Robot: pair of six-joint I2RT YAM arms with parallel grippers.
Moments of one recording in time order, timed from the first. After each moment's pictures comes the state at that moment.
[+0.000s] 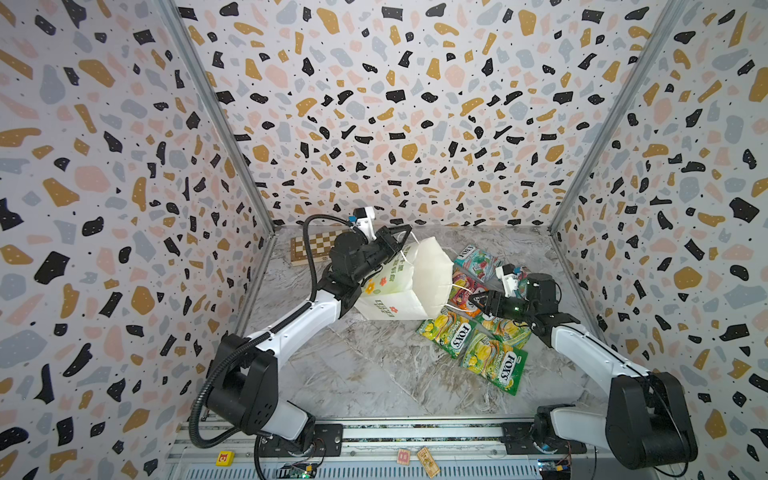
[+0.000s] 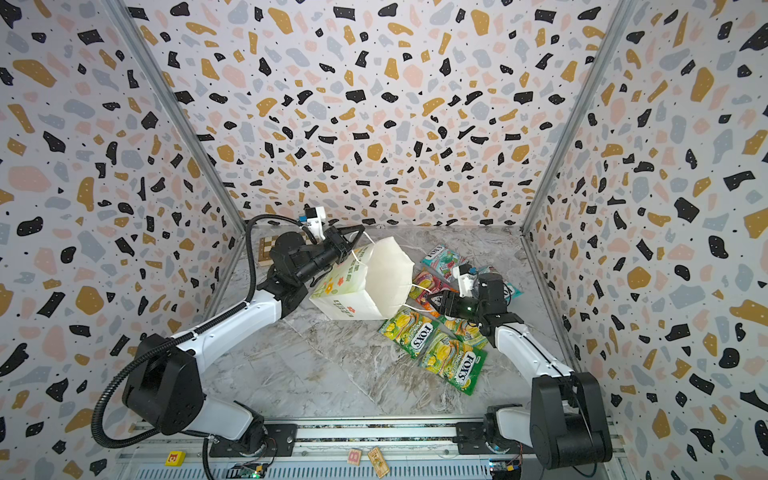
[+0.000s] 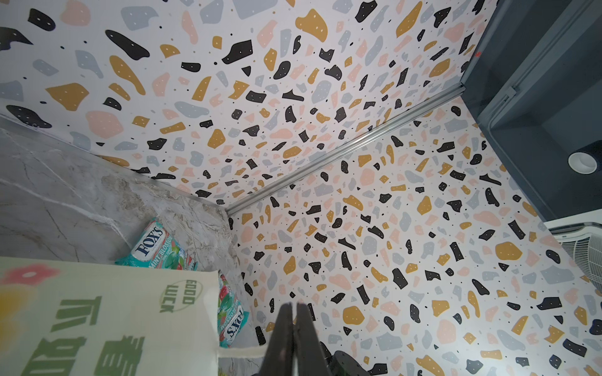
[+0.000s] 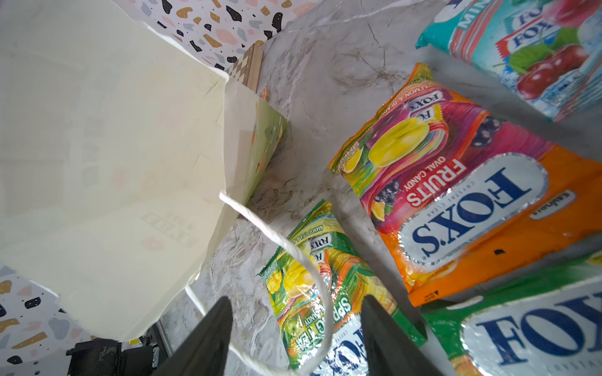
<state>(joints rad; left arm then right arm) -0.47 1.48 1.08 0.50 0.36 -1.13 0.13 1.27 0.64 0.00 -0.71 0.42</state>
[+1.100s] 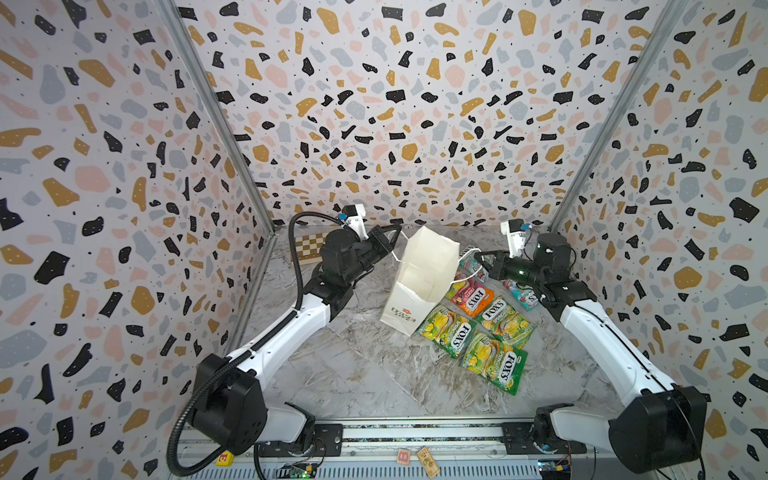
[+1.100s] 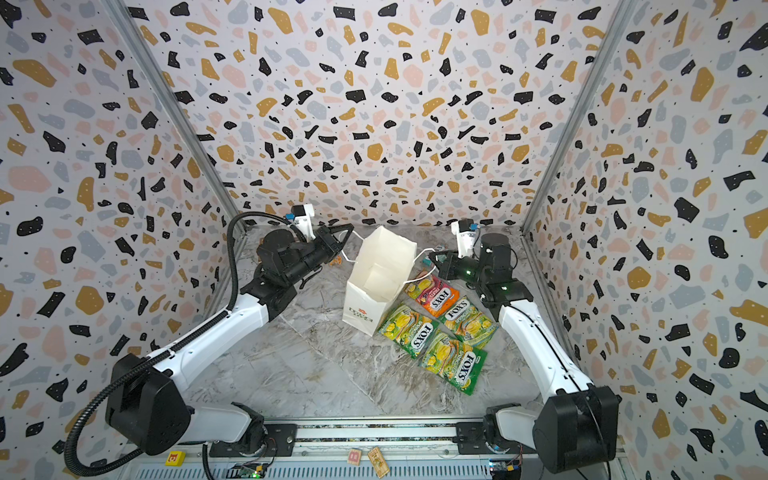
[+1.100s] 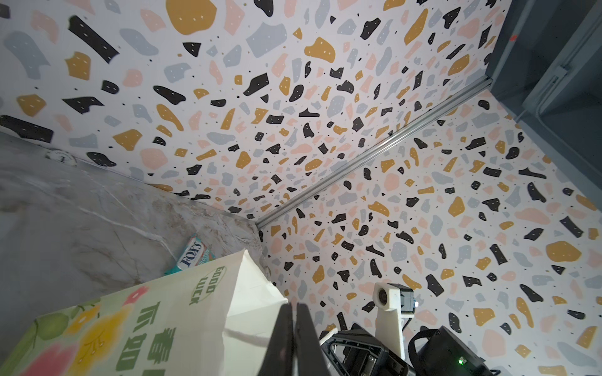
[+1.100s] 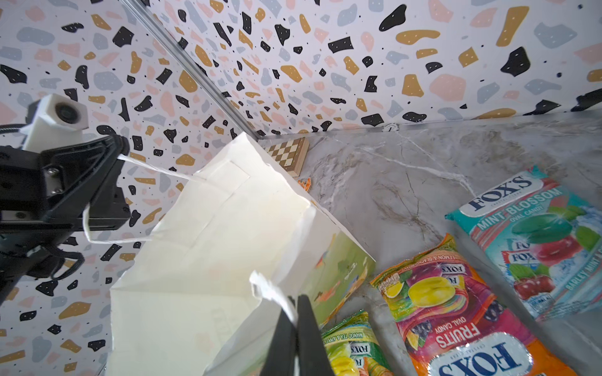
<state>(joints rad) -0.44 1.37 1.09 0.29 0.27 -0.97 0.22 1.28 1.07 -0.17 -0.62 0.36</state>
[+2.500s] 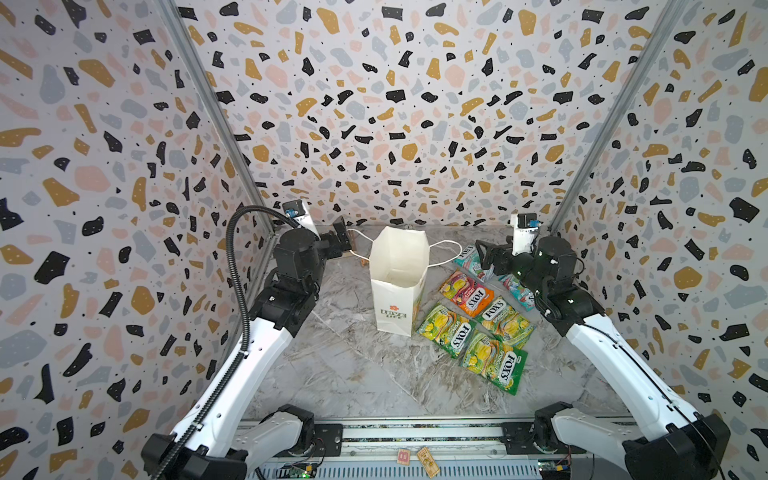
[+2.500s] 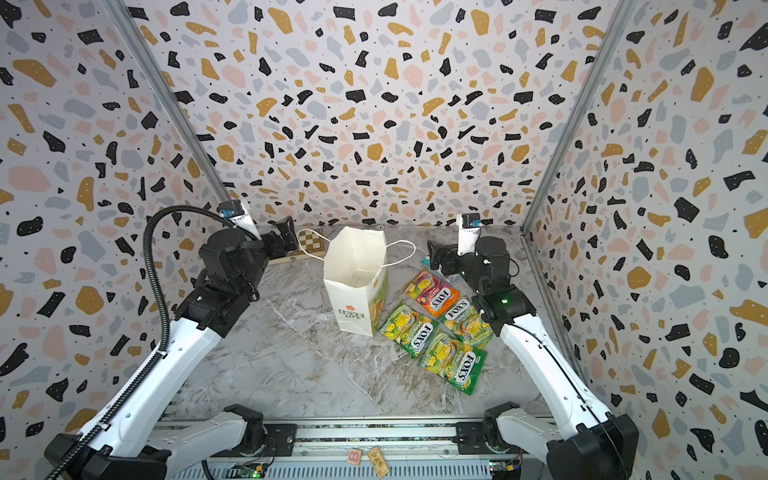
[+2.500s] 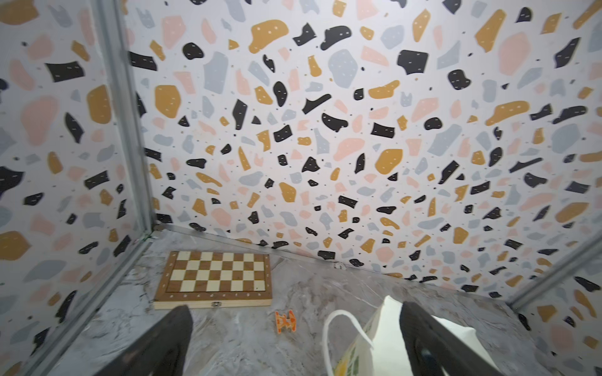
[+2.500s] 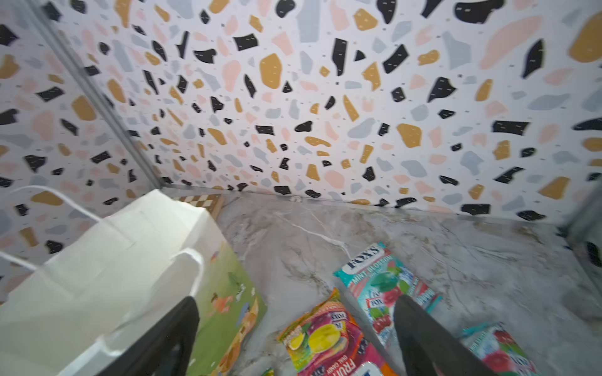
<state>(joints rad) -0.33 1.09 1.15 -0.19 -0.40 -0.29 0.34 1.11 1.04 -0.15 0.03 0.16</state>
